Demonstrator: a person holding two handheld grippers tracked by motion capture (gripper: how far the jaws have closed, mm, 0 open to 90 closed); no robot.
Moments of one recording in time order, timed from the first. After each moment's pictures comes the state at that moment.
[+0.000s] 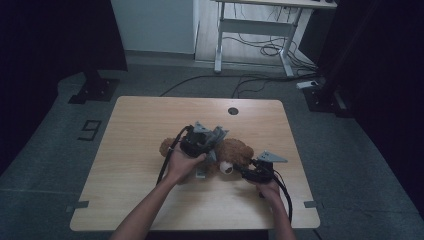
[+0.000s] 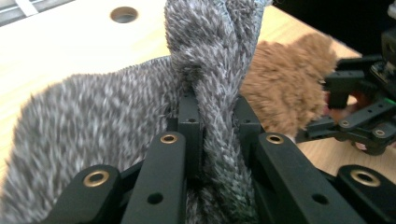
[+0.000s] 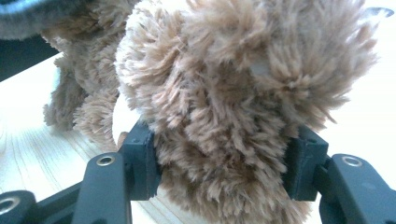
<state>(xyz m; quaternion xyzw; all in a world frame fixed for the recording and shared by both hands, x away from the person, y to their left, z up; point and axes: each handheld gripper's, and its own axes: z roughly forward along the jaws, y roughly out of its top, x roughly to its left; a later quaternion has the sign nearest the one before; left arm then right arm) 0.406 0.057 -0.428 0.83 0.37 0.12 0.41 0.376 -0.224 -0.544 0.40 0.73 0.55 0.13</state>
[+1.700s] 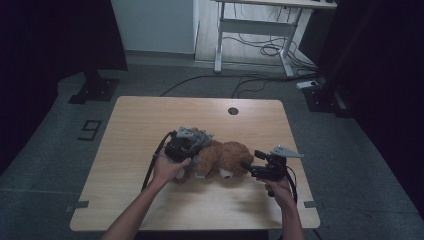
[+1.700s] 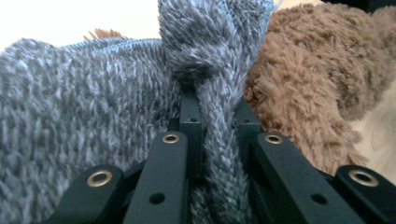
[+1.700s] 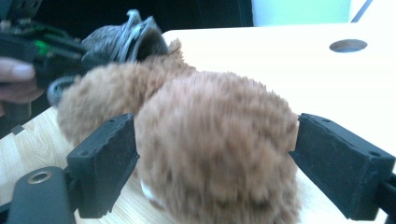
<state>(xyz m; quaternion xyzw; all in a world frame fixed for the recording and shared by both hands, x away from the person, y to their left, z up) 0.391 0.094 -0.450 0.83 0.38 0.12 0.39 0.358 -0.244 -0.486 0.41 0.70 0.57 0.11</state>
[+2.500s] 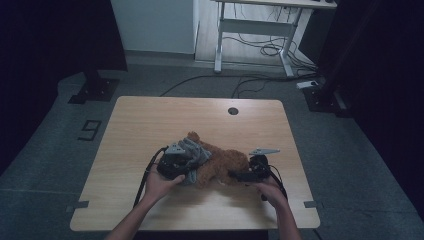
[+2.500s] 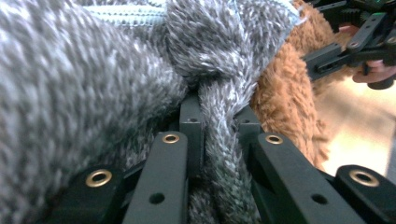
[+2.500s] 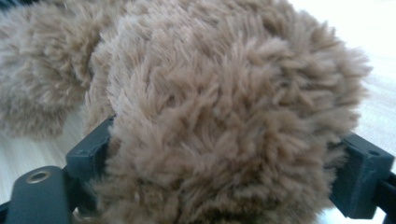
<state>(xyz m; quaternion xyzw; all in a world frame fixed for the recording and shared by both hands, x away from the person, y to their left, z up) 0.350 0.114 -0.463 0.82 0.37 0.06 0.42 0.373 -0.205 -0.513 0.43 0.78 0.44 0.03</state>
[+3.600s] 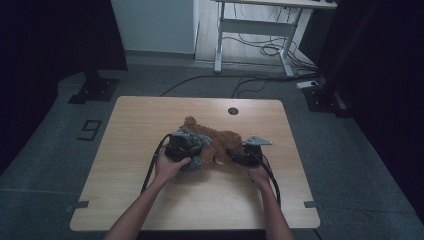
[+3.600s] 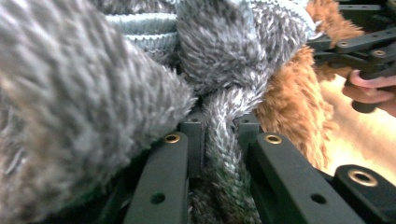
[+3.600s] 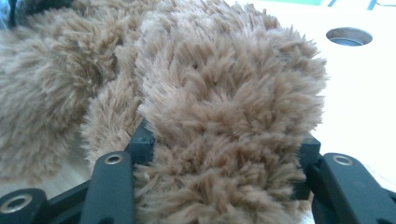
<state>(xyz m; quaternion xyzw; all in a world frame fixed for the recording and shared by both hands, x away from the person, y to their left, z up) 0.417 0.105 -0.482 0.80 0.42 0.04 0.42 0.423 -0.187 -0.525 0.41 0.75 0.49 0.18</state>
